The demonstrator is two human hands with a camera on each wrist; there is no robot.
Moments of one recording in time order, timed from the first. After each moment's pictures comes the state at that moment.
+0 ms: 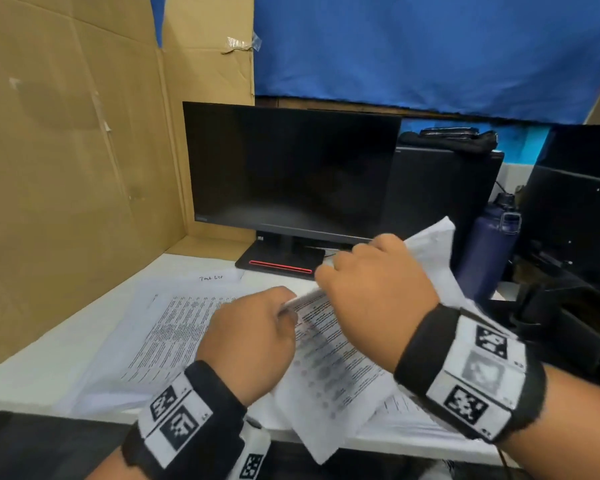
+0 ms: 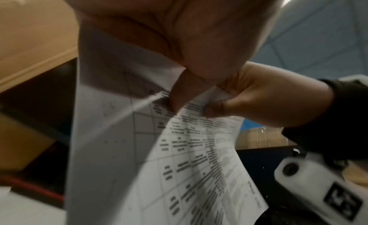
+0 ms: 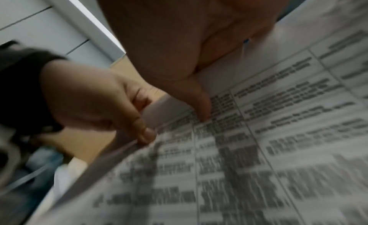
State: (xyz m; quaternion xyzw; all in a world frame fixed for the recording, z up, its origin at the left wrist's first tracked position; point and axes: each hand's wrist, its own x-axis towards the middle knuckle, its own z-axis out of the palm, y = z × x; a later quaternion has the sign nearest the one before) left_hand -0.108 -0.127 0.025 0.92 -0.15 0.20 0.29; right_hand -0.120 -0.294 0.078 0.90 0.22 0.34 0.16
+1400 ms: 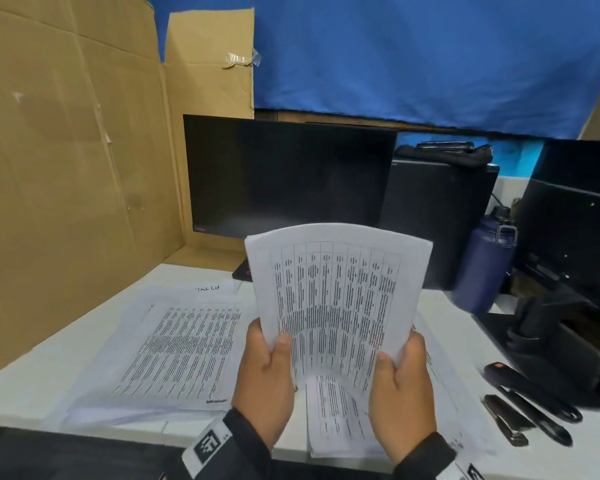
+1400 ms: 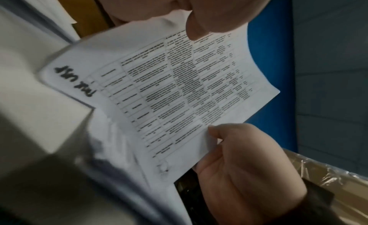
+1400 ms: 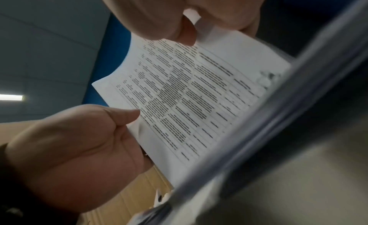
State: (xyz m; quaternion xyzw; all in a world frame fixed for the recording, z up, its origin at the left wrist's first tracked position) left_hand -0.098 -0.162 -0.041 0.73 -0.05 0.14 0.67; right_hand -0.128 -0.324 -0.044 0.78 -0.05 0.27 -0.56
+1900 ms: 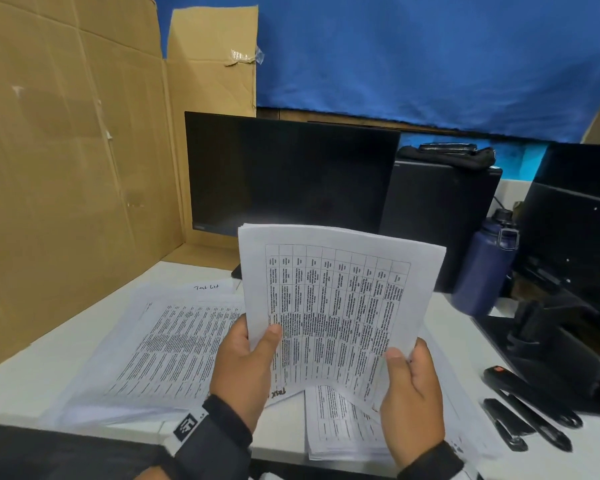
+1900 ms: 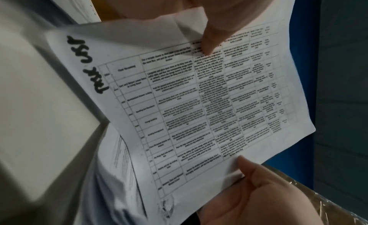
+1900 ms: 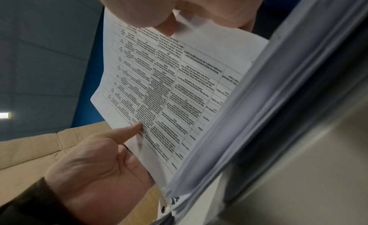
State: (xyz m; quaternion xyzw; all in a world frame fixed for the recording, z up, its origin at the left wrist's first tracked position) left_hand -0.074 -0.144 -0.050 0.65 0.03 0.13 0.74; right_hand -0.127 -0.328 -0.047 0.71 -0.07 0.28 -0.64
